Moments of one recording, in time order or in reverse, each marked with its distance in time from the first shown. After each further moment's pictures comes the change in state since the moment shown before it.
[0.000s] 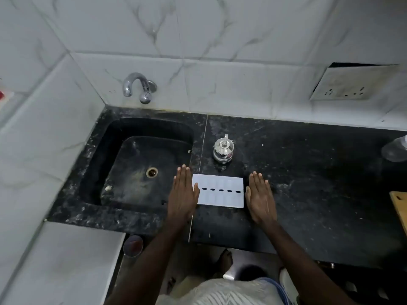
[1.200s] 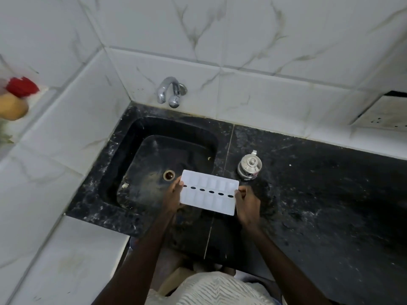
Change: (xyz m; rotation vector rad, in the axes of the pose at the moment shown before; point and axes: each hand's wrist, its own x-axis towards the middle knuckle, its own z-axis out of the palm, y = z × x) left_hand 0.044 -0.093 -0.032 -1.216 -0.024 -0.814; right_hand 0.075 -0.131 -0.004 0.695 -0.147 0.487
